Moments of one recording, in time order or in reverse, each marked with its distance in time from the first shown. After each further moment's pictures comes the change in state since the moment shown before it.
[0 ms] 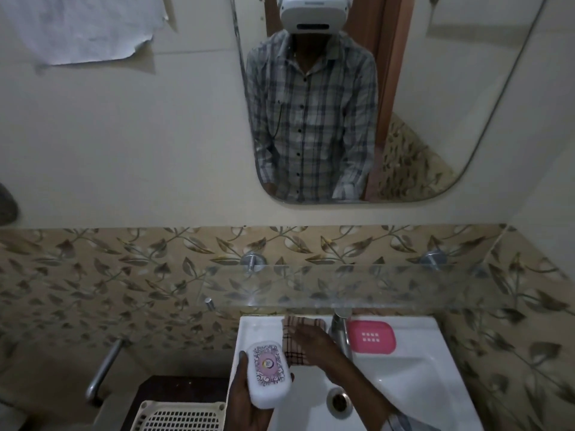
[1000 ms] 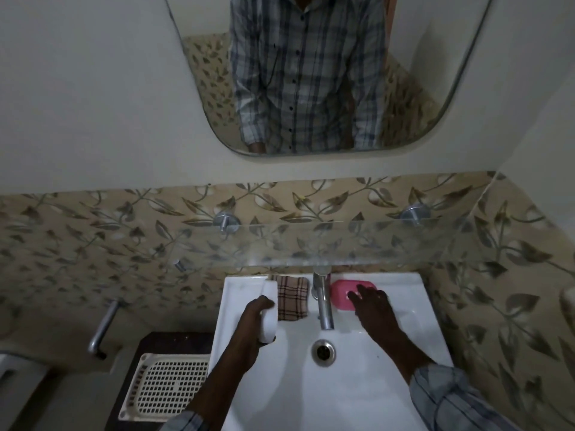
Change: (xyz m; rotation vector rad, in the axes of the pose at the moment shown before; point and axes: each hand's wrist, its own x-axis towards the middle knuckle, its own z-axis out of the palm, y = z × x) left_hand 0.024 -0.017 0.002 1.094 0.123 0.171; right_hand 0.016 0.136 -0.123 -1.325 0.363 -0.181
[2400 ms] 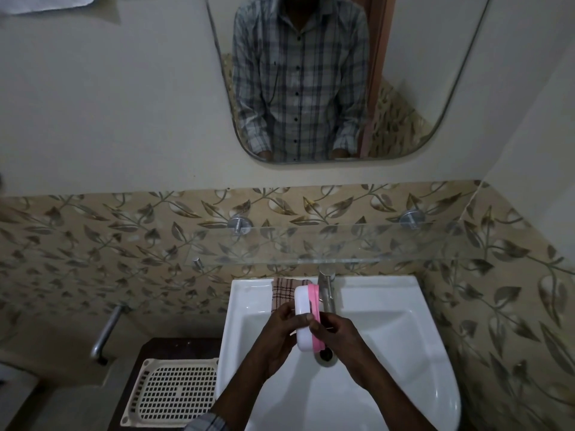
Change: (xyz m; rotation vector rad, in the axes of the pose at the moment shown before) left_hand -0.031 -0.015 0.015 -0.075 -0.419 0.178; right_hand -0.075 -0.109 -0.083 1.552 -0.156 0.277
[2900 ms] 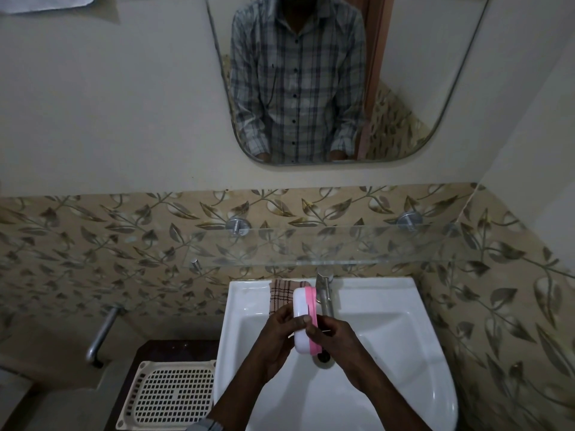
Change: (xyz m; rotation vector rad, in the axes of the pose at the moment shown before) left_hand 0.000 -0.004 -0.002 -0.004 -0.006 0.016; right_hand -0.003 -0.002 0.002 0.003 -0.013 0.010
